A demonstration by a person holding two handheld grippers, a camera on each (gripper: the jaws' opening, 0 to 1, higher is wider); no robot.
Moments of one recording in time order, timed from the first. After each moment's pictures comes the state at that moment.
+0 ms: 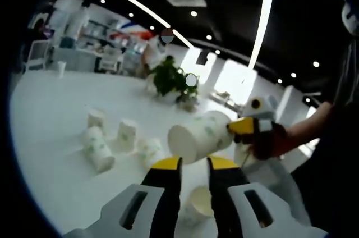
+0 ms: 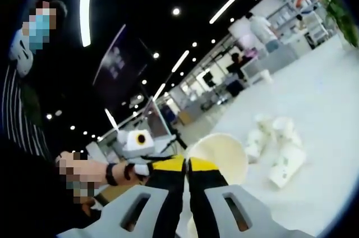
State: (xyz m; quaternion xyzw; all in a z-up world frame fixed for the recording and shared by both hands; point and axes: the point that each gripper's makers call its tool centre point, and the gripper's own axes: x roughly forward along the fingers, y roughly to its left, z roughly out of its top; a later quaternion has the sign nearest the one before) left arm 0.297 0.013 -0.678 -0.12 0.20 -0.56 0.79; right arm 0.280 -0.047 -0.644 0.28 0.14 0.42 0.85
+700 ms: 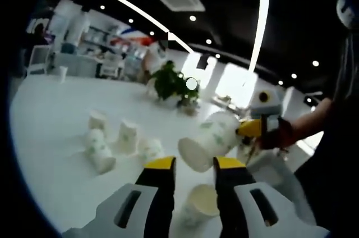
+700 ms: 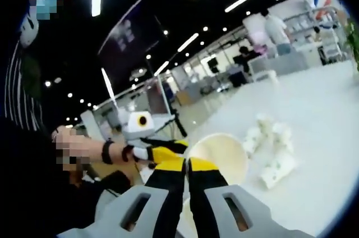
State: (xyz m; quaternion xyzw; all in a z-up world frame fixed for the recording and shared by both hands) left arm 0.291 0.018 -0.678 -0.12 0.18 -0.55 0.80; right arm 0.255 -0.038 -0.643 0.12 0.17 0.46 0.86
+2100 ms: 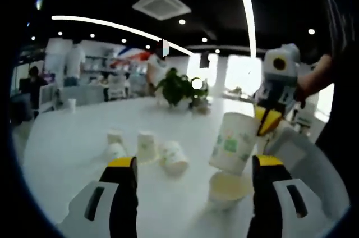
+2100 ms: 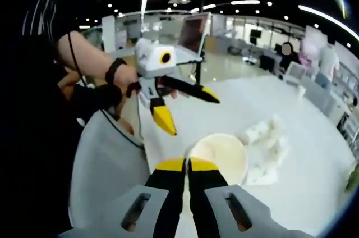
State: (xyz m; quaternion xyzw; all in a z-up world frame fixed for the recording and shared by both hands) left arm 0.288 0.039 -0.690 0.00 0.10 -0.53 0.84; right arm 0.219 -0.022 -0.681 -0.20 0.25 0.53 0.78
